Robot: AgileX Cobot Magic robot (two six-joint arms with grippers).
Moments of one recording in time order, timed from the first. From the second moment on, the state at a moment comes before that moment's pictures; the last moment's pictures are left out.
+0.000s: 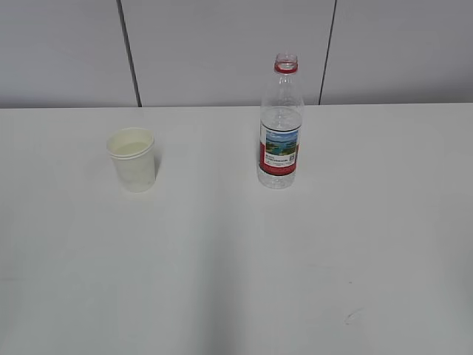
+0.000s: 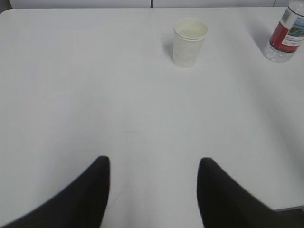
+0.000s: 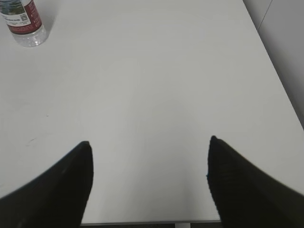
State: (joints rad) left arm -0.20 0.00 -0.53 0.09 1.11 -0.17; right arm 0.05 -0.02 -0.50 -0.18 1.15 0.06
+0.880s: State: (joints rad) left arm -0.20 0.00 -0.53 0.09 1.11 -0.17; right arm 0.05 -0.02 -0.50 -0.18 1.15 0.06
